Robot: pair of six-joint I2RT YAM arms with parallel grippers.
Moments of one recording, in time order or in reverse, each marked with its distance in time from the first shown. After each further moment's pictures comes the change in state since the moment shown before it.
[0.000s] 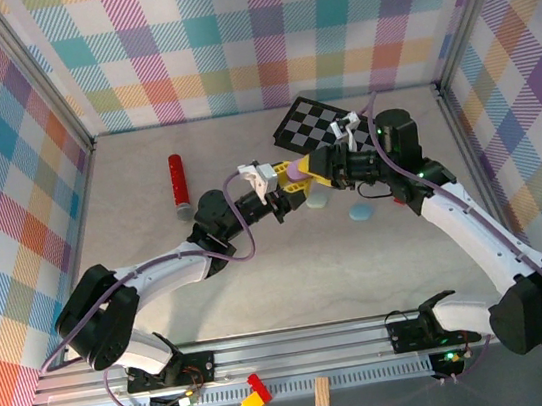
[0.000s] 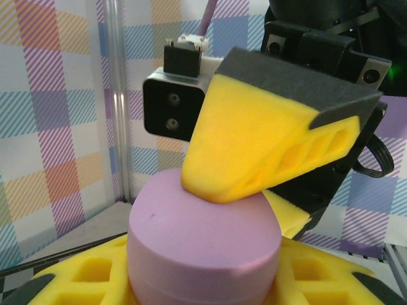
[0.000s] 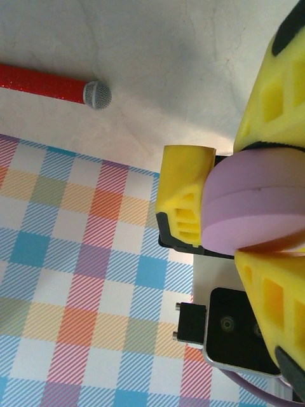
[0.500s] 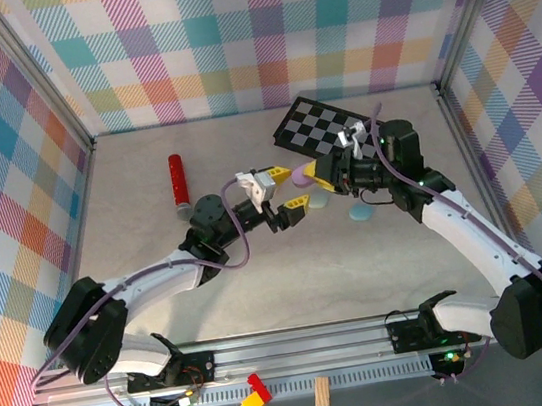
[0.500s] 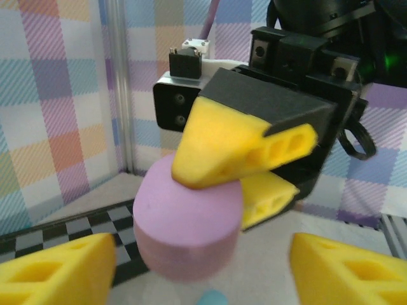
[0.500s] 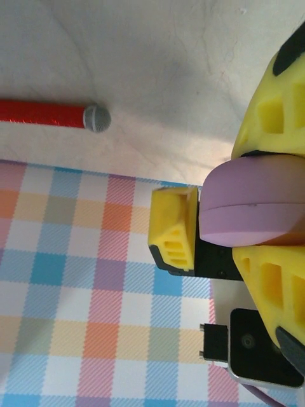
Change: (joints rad) left arm 0.010 -0.099 -0.074 -0.138 -0.006 0.041; right arm -0.039 -0.031 -0.118 0.061 0.040 0.069
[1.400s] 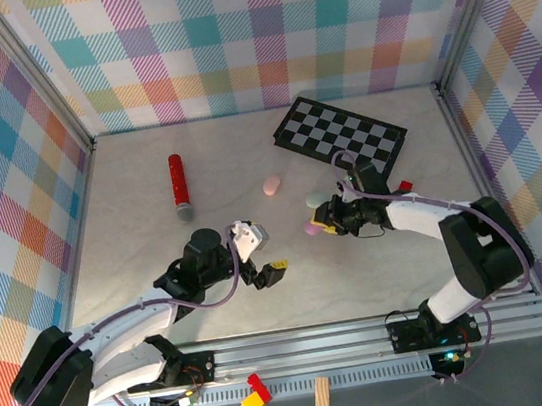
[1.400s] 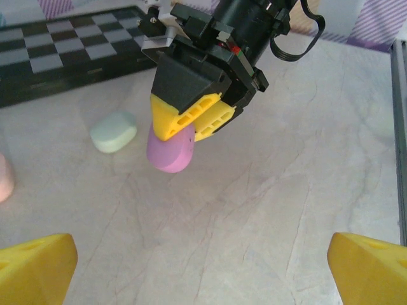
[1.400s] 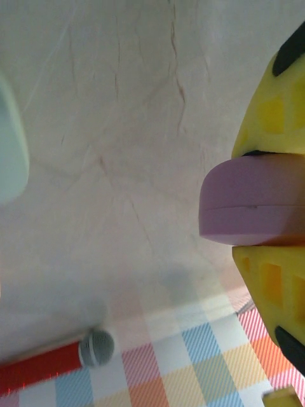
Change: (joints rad) left arm 0.003 -0.294 -0.280 -0.533 -0.054 0.174; right arm 0.036 0.371 -0.224 0.026 0.243 -0.134
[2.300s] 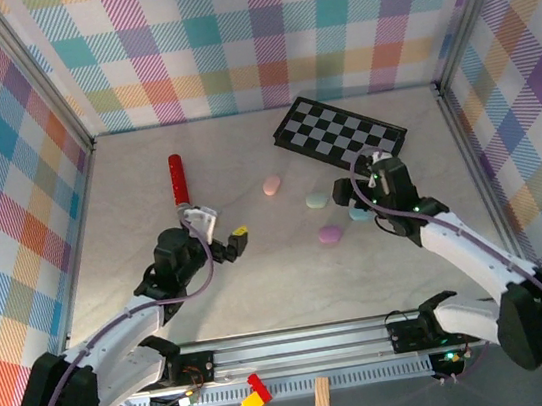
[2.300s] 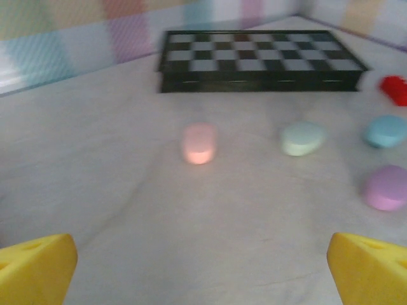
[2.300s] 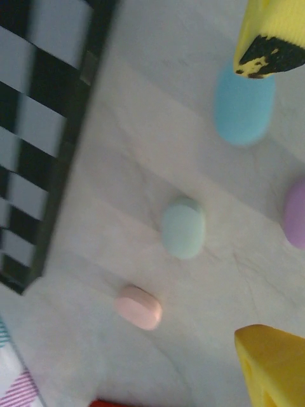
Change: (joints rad) left arm 0.283 -0.113 -0.092 0.082 -0.264 -0.084; right arm -0.010 -0.452 -0.043 -0.114 0.666 -0.430
